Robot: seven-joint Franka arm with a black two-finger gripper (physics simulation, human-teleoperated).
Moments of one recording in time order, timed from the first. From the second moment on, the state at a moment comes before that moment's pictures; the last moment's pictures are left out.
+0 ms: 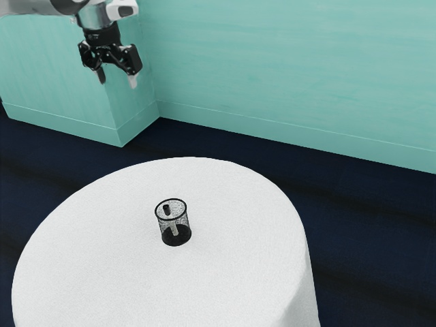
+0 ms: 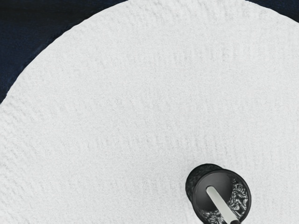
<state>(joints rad) 0.06 0.23 0.05 -1.23 0.01 1.56 0.04</state>
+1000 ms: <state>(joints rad) 0.05 0.48 0.12 -1.44 -0.42 1.64 -0.37</state>
